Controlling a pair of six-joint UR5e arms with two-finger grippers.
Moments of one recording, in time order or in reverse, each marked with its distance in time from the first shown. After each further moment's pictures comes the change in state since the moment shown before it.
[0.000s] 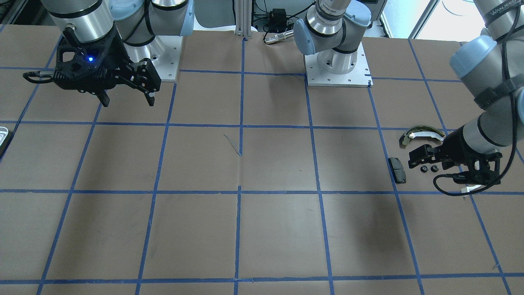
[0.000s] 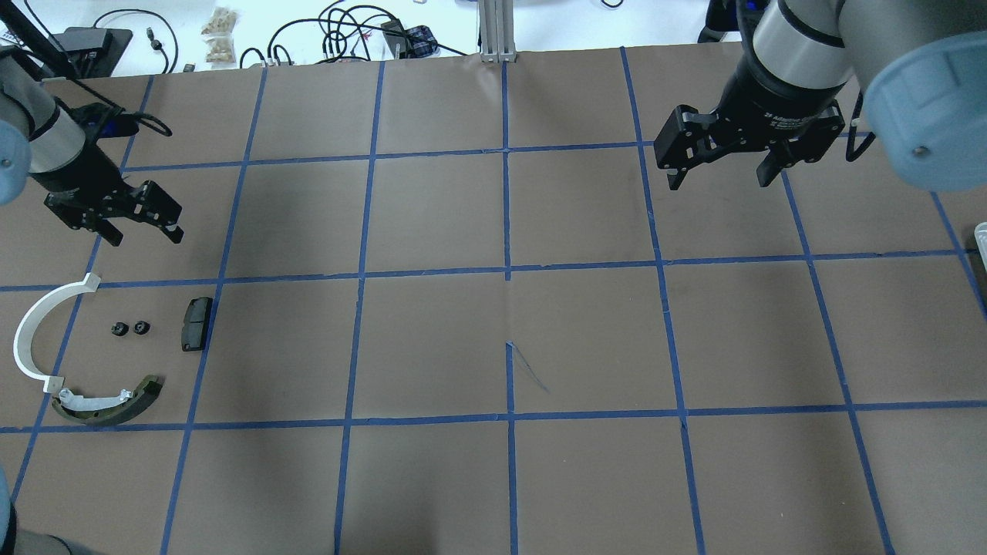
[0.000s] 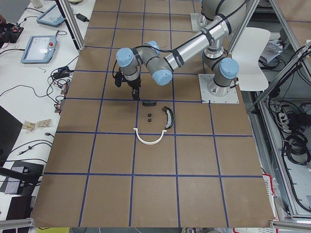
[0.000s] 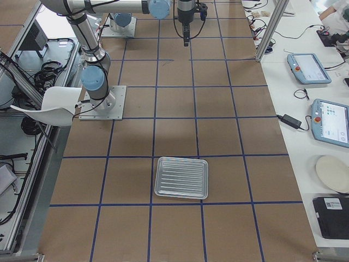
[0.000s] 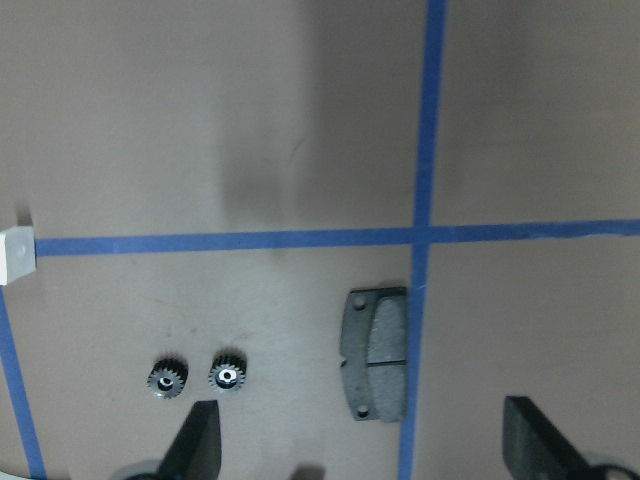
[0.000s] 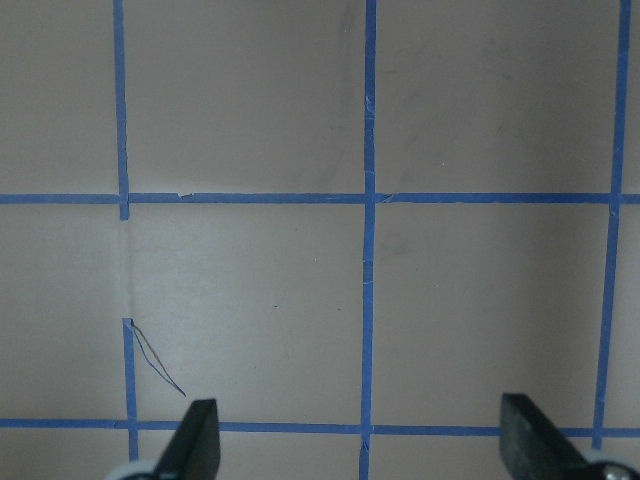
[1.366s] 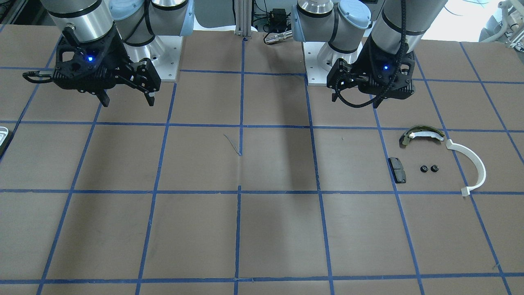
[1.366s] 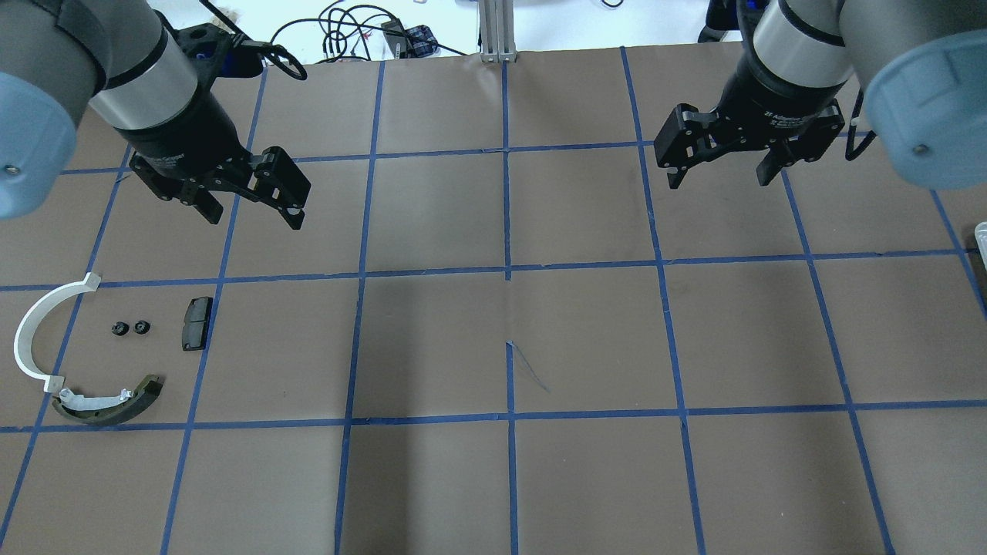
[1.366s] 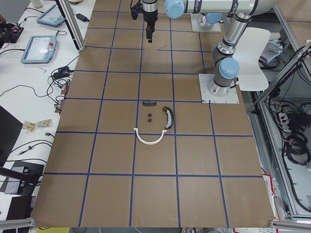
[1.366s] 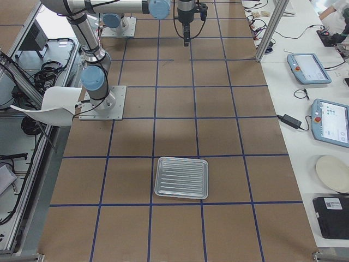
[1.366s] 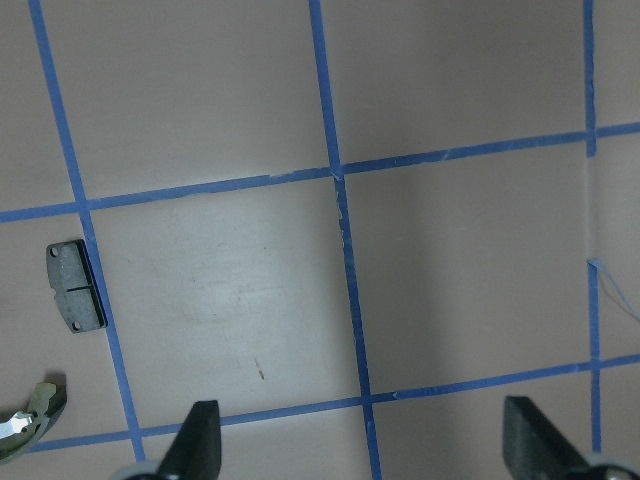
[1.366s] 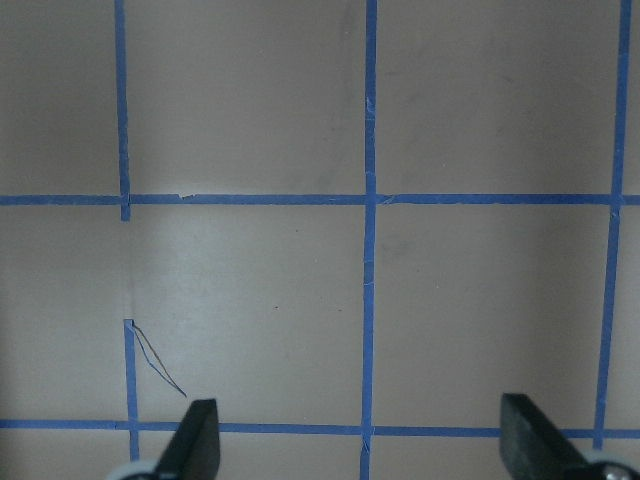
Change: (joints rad) left arm -0.361 0.287 0.020 -0.234 -0.047 -0.227; right arm -0.001 0.000 0.000 -0.002 0.002 -0.001
